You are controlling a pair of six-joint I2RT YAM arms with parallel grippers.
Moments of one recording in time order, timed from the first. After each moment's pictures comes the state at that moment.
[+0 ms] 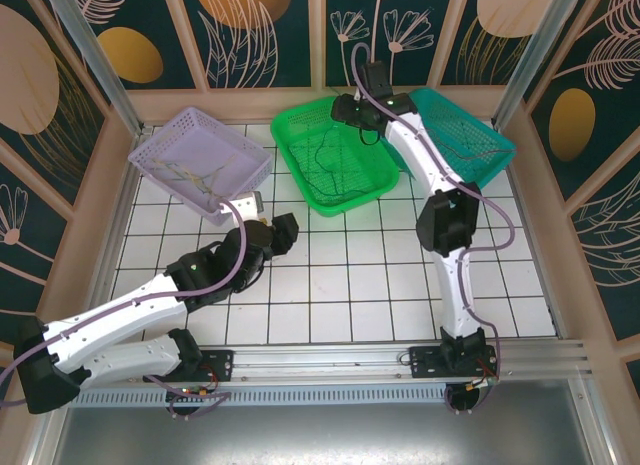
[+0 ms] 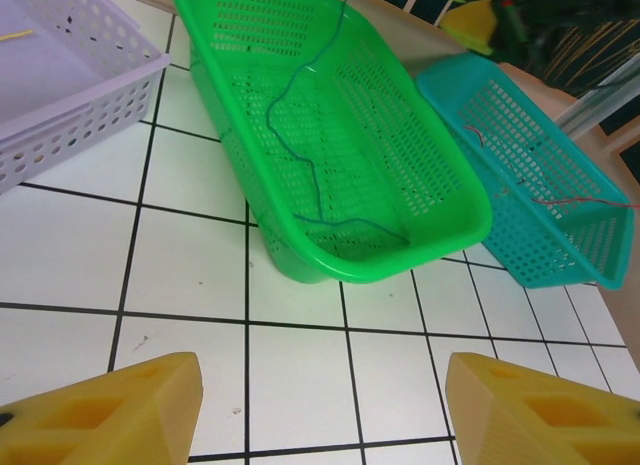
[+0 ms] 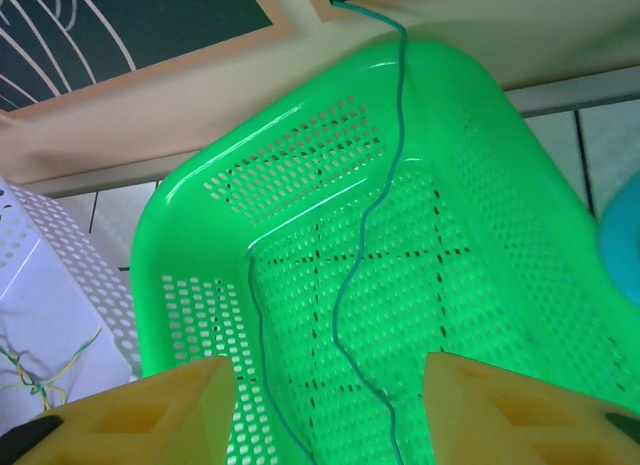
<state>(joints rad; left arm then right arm) -0.99 1.01 0.84 -0.36 -0.56 -0.89 0.41 2.25 2.33 -0.78 -0.05 0.49</state>
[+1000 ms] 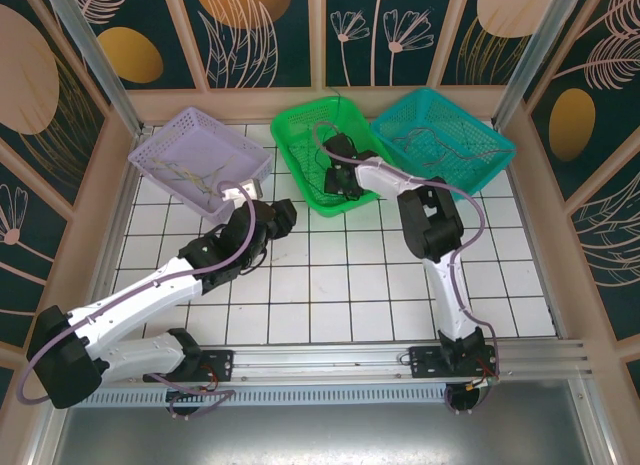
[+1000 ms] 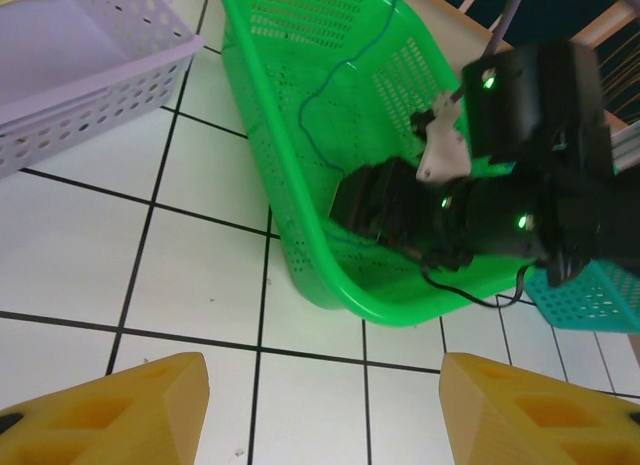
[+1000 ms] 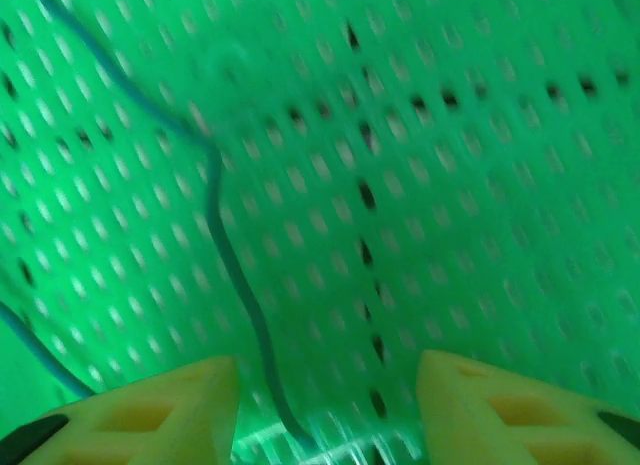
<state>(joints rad) -0.82 1.13 0.84 -0.26 -0.42 -0.91 0.54 2.26 1.75 -0.58 0.11 0.54</state>
